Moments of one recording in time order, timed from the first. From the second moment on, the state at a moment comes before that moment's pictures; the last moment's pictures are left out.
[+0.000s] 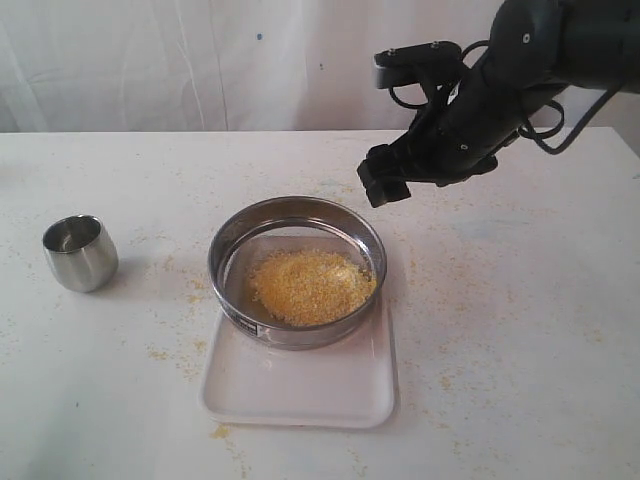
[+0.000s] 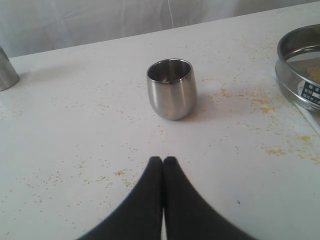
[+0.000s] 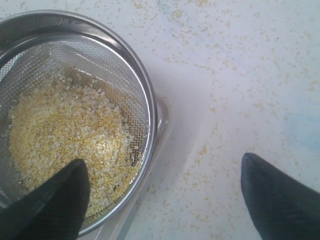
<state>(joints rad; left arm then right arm) 0.06 0.00 0.02 -0.07 0.31 0.18 0.37 1.77 -1.37 0.15 0.70 -0.18</state>
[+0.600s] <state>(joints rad) 0.06 0.00 0.02 -0.07 0.31 0.18 0.34 2.00 -1.73 0.15 0.84 -0.18</state>
